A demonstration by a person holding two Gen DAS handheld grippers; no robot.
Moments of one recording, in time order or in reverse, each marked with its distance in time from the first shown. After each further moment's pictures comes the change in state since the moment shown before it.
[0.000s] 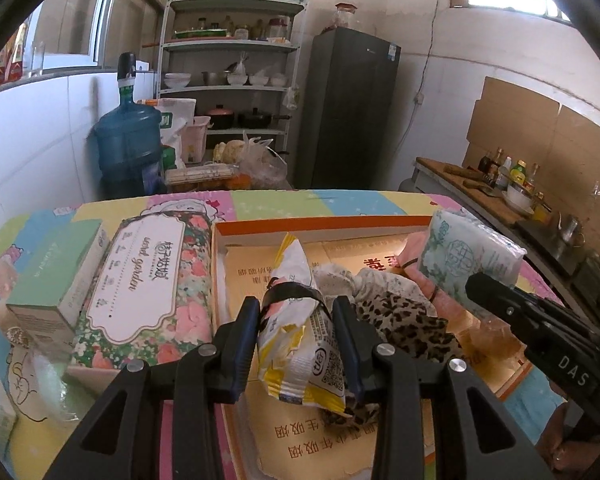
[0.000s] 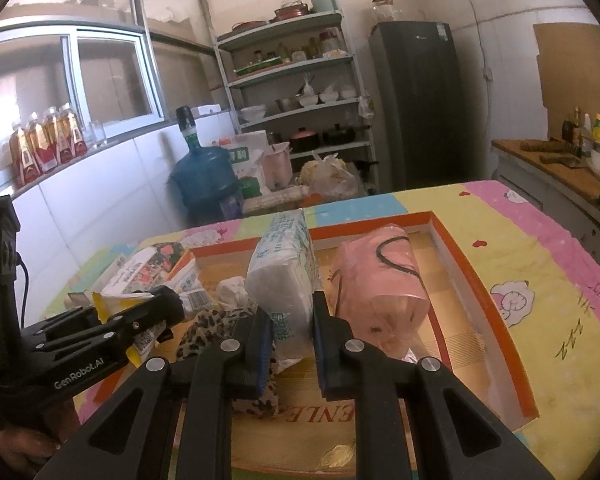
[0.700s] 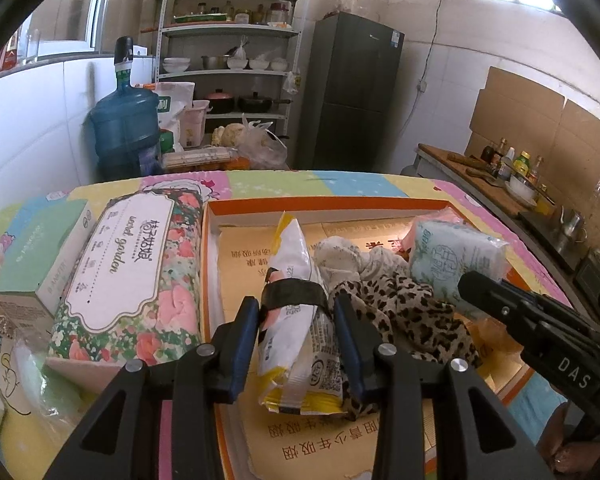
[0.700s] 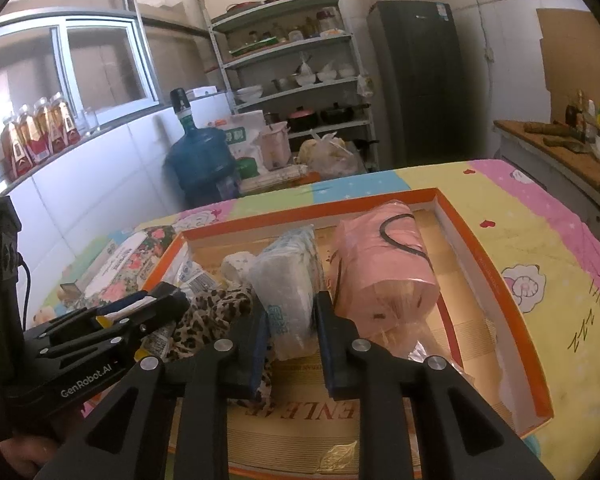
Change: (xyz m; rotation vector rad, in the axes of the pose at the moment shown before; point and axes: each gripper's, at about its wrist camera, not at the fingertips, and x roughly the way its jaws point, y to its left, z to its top) left arm 0.015 -0.005 -0.006 -0.010 0.058 -0.001; right arm 0.017 -0.004 -0.001 0.010 0.071 0.001
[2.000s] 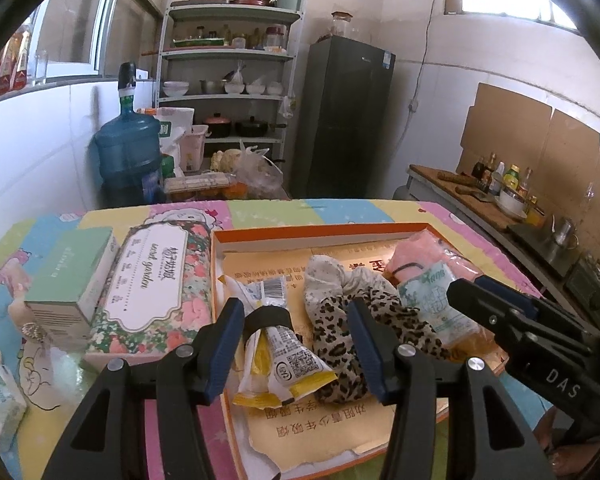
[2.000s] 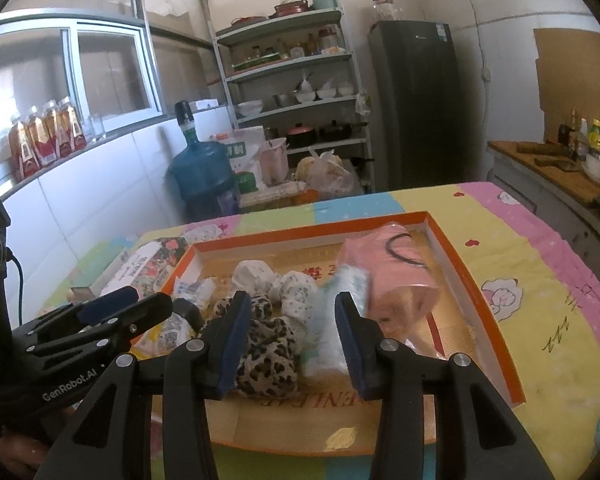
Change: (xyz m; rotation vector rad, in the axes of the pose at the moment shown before) left arm -0.044 -0.008 0.001 0.015 -0.093 -0.007; right arm -0.036 0.016 0.001 -0.029 -0.064 -0.032
